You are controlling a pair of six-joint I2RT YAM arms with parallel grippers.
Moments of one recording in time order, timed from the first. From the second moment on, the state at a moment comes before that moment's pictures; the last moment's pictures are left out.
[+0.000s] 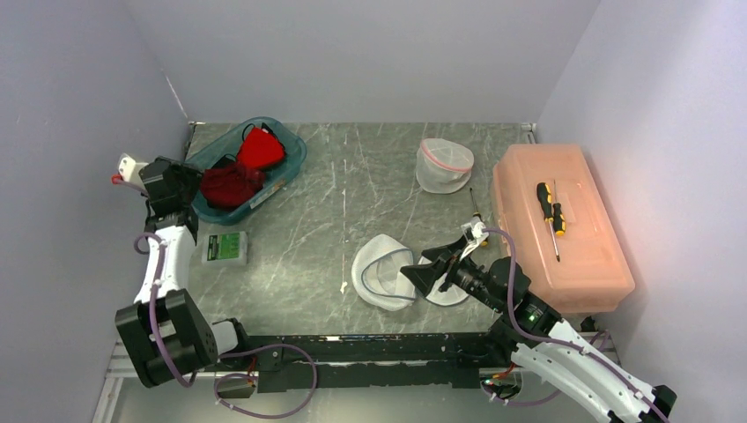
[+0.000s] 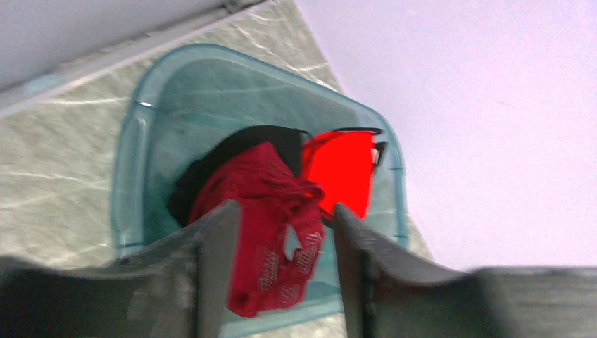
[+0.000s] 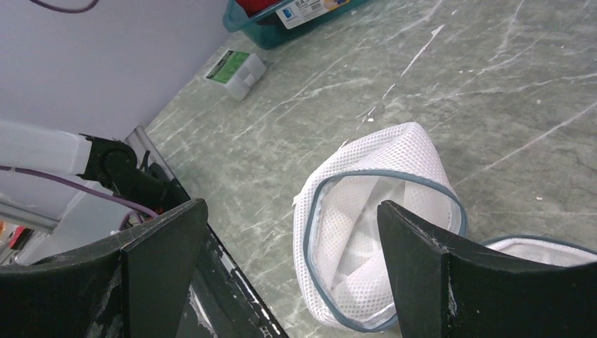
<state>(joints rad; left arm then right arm) 0.35 1.24 0.81 0.08 -0.14 -0.84 0.79 0.33 0.31 -0.07 -0.09 0.50</state>
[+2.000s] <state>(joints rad) -0.82 1.21 0.91 -0.41 0.06 -0.67 0.79 0.59 0.43 -0.30 0.25 0.63</state>
